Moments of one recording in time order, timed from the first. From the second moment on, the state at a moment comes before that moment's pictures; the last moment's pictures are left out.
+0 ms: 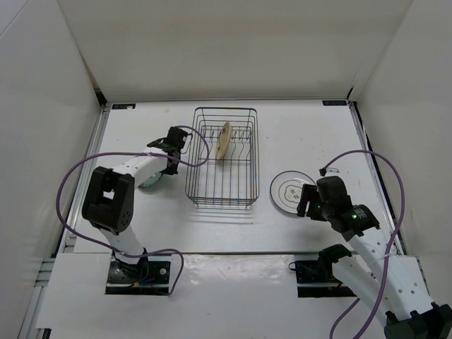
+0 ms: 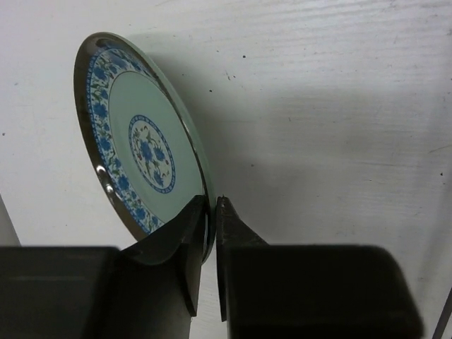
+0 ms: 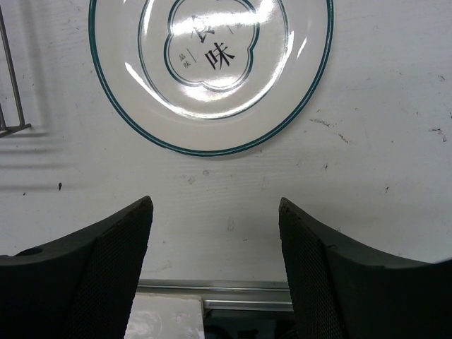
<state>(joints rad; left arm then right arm) -0.35 1.71 1.13 -0.54 -0.47 -0.06 0.40 0.65 0.61 -0.85 0.15 0.44</state>
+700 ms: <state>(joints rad) -0.37 1.63 1.14 -0.58 -0.43 -0.15 0.40 0.65 0.61 -0.85 0.15 0.44</state>
